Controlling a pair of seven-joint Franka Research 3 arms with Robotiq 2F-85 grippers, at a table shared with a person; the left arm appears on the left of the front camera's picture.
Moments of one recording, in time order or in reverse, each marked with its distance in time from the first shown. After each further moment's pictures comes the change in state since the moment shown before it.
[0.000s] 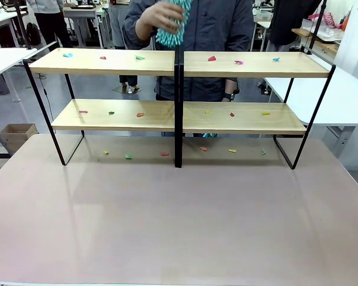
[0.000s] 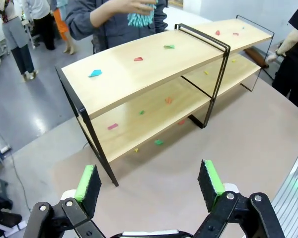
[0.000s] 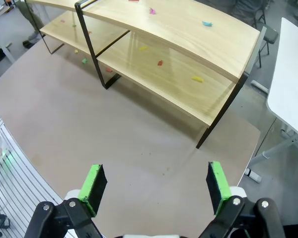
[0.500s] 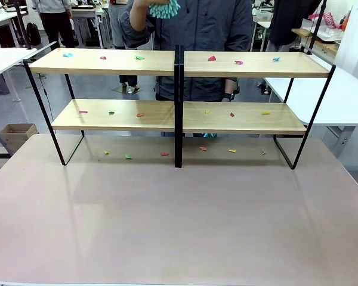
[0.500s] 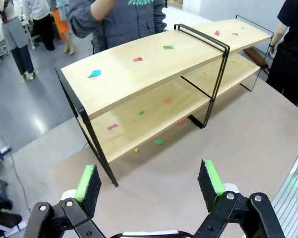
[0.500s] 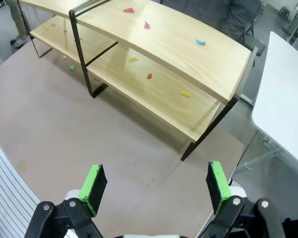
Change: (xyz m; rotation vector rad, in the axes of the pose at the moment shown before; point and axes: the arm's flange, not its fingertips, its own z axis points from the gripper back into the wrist) left arm 0.000 0.000 0.000 -0.001 -0.001 0.000; right arm 0.020 0.013 -0.006 -0.078 -0.037 0.079
